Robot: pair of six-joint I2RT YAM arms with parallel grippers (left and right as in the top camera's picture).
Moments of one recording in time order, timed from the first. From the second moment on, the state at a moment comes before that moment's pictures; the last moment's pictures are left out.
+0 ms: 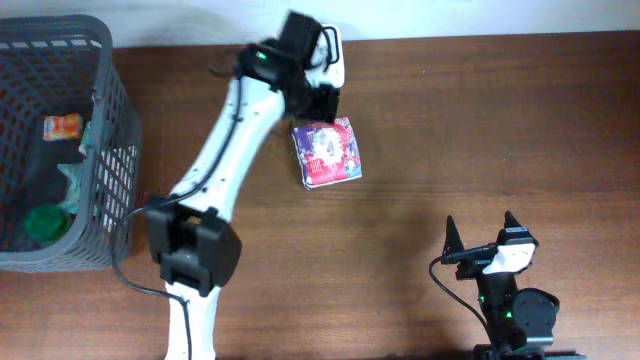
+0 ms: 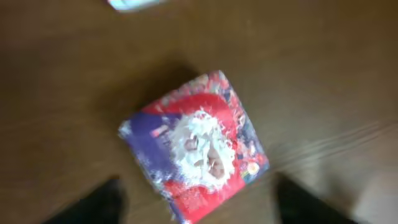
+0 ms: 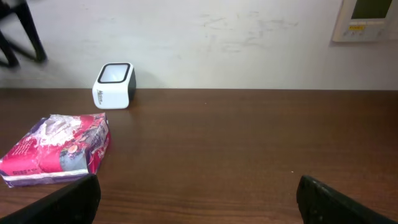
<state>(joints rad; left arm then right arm) -0.41 2.21 2.26 -1.19 0.13 -0.16 -0.03 0.01 0.01 -0.07 -0.09 0.02</state>
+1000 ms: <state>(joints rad) 0.49 2.18 2.50 -1.55 -0.13 -0.09 -0.03 0.01 0.01 -0.07 -0.09 0.02</state>
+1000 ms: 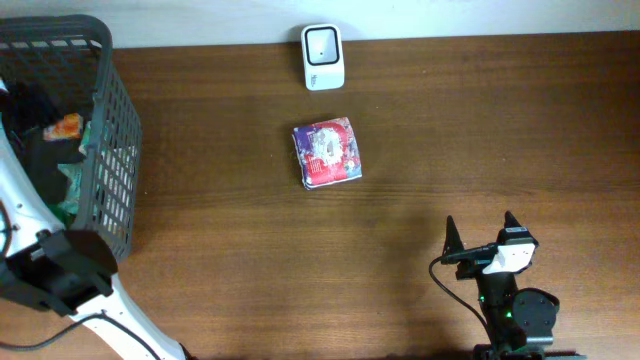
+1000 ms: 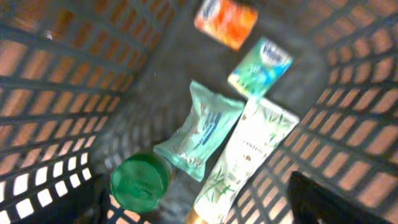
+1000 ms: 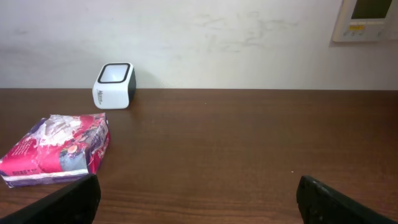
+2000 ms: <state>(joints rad) 0.50 2.42 2.22 -1.39 -0.21 0.17 -0.03 0.01 0.01 -0.07 -0.09 0.02</state>
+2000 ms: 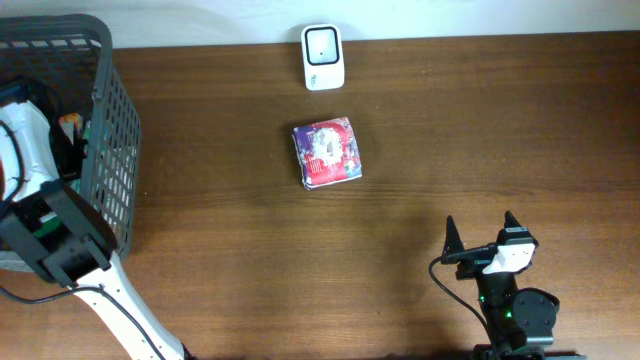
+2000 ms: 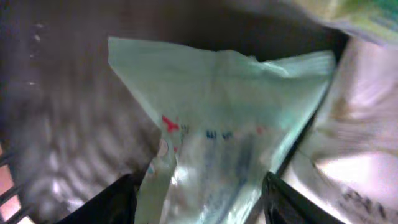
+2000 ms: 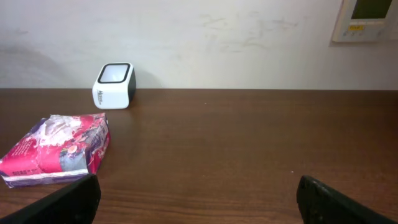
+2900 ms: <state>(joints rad) 0.49 2.35 3.12 -1.58 0.31 -0.30 -0.03 0.01 0.01 -0.07 -0.09 0.02</state>
